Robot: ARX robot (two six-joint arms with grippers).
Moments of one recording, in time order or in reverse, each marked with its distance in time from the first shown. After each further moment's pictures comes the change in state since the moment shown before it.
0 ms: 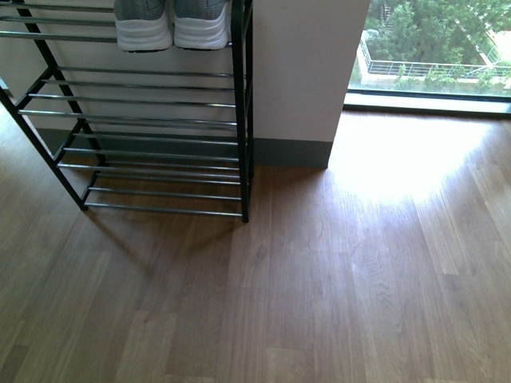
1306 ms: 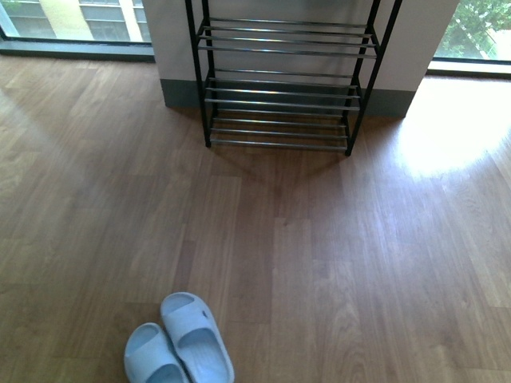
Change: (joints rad) left arm 0.001 0.000 0.000 0.000 0.000 0.000; right arm 0.000 -0.002 0.000 -0.001 -0.003 0.000
